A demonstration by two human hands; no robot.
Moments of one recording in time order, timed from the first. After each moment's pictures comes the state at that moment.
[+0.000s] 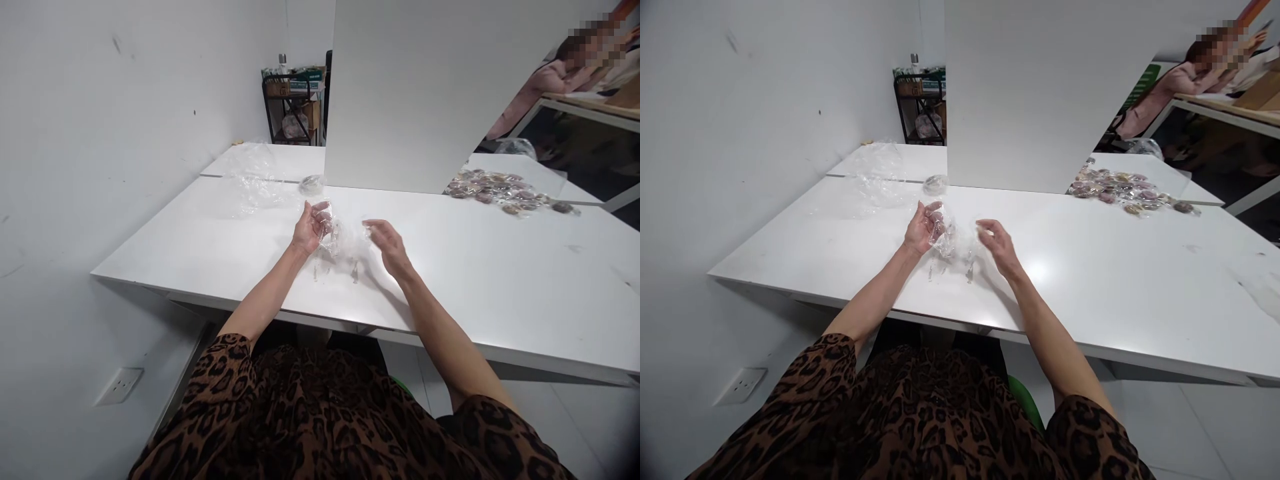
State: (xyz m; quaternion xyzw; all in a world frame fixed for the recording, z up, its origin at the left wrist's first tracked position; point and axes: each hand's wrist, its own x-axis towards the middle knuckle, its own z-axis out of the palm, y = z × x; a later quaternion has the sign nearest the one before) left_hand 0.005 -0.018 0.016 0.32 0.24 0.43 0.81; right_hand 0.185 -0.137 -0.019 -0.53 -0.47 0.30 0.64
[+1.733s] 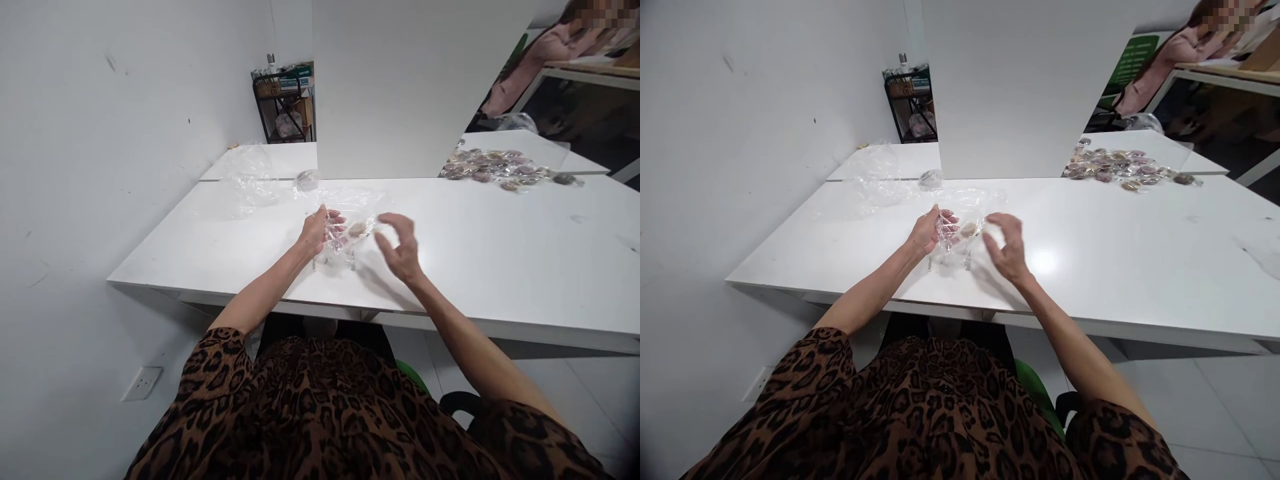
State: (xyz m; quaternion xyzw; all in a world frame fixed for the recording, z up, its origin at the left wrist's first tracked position) left_hand 0.016 -0.069 0.038 0.41 0.39 0.35 0.75; right_hand 0.188 -0.185 -0.026 -0.59 -0.57 -0.02 0.57
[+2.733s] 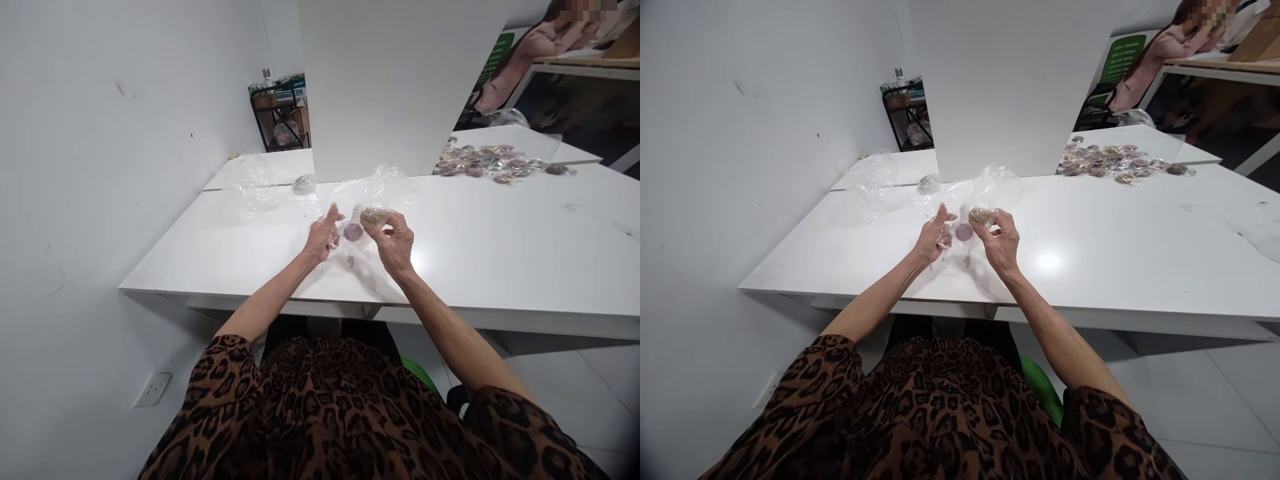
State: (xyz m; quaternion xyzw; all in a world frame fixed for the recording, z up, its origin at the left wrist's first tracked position) left_hand 0.018 -0.092 0.031 0.51 0.34 0.34 0.72; right_hand 0.155 -0.185 -0.007 -0.60 -0.43 0.05 0.67
